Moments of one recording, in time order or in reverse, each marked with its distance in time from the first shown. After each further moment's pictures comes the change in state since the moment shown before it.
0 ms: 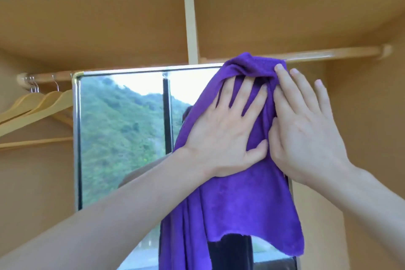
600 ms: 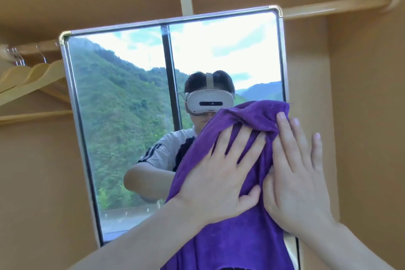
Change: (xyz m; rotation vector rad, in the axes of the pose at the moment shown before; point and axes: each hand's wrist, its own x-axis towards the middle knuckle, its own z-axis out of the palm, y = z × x) left_hand -0.120 0.051 0.031 -0.054 -0.087 0.103; right_hand -0.146 -0.031 0.045 0.077 -0.008 0.092
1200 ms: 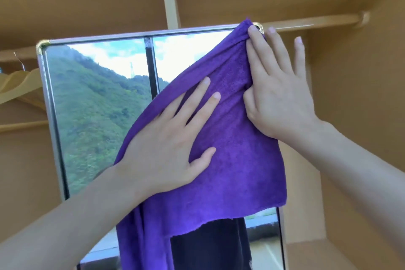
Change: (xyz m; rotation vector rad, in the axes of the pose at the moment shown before) left_hand 0.018 -0.075 -0.036 -0.088 0.062 -0.082; right_hand 0.151 0.016 -0.038 -0.336 0.038 -0.157
